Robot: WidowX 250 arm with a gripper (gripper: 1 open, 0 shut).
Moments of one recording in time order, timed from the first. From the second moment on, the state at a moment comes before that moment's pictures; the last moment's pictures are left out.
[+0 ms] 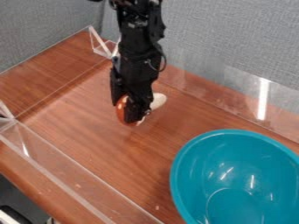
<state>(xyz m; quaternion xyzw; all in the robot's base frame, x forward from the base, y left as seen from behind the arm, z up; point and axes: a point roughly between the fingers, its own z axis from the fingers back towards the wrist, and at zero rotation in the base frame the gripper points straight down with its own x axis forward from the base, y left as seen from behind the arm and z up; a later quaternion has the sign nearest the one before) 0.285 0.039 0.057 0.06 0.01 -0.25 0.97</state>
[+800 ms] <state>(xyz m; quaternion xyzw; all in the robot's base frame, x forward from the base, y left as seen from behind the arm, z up) 0.294 0.043 0.051 0.08 0.00 -0.29 0.96</state>
